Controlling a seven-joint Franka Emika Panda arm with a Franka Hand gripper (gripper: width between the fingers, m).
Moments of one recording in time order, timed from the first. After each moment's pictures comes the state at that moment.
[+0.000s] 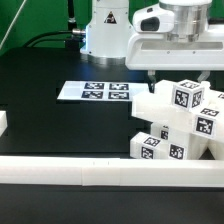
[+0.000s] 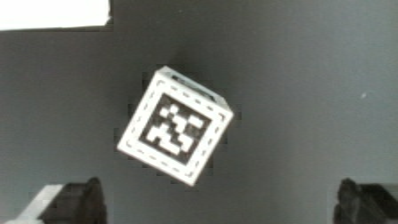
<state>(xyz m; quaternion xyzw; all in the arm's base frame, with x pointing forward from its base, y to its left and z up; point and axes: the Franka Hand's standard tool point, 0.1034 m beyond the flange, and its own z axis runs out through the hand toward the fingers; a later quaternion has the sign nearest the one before) 0.438 0.112 0.042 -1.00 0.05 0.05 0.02</state>
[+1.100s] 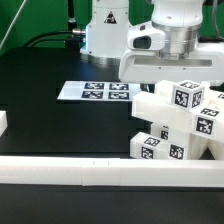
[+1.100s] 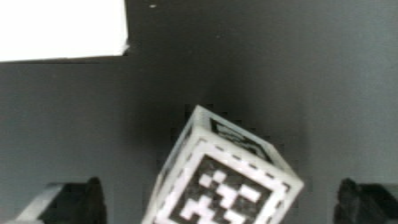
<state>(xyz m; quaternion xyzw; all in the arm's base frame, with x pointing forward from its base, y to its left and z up) 0.427 0.101 0.013 -1.00 0.05 0.07 0.01</state>
